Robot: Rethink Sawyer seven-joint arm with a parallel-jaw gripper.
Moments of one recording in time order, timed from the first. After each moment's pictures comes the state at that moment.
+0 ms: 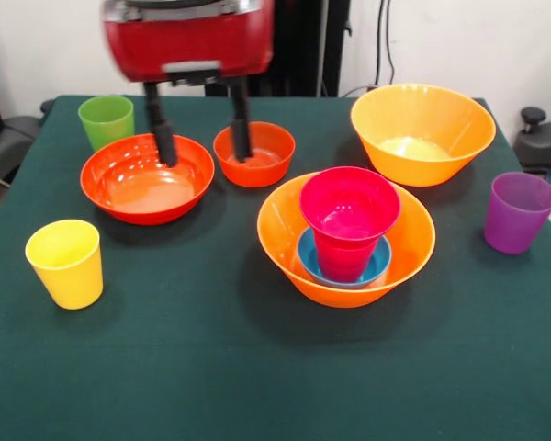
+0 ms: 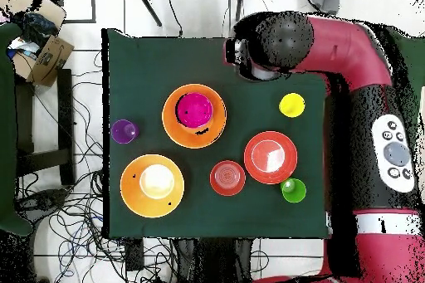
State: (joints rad) arm -0.60 -0.63 0.54 1.15 -0.34 1.07 1.67
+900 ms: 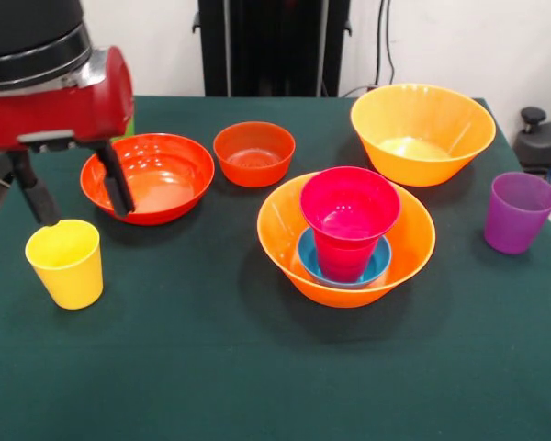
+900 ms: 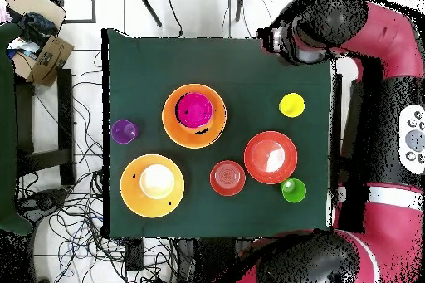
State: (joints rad) arm -0.64 -0.43 0.57 0.82 -0.38 1.27 1.49
